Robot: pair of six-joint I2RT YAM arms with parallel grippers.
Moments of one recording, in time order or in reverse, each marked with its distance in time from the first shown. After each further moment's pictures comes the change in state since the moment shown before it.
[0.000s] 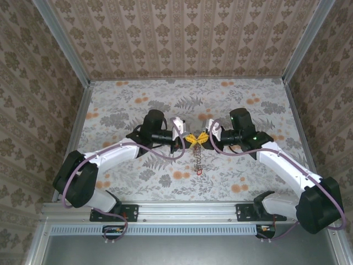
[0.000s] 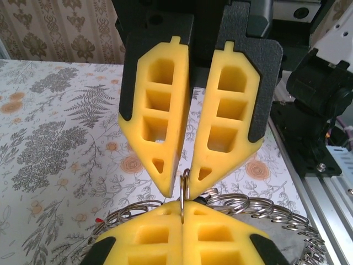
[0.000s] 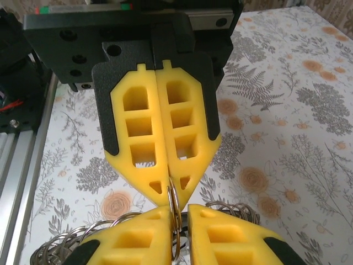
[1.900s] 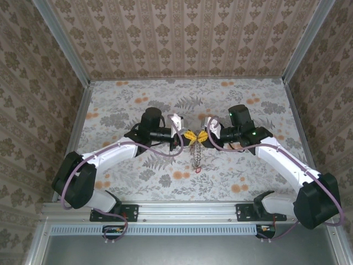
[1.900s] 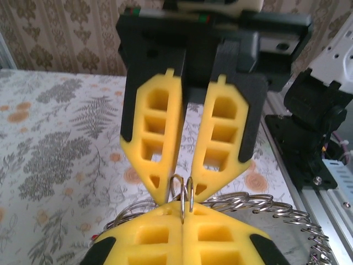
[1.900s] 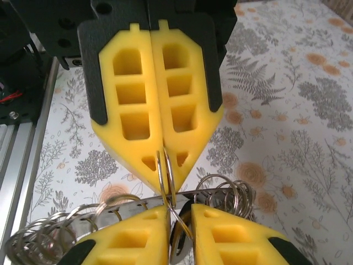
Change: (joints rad) left arm 0.020 -0.013 0.018 0.024 0.030 -0.051; right arm -0.008 0.046 0.069 -0.089 -0.006 -0.060
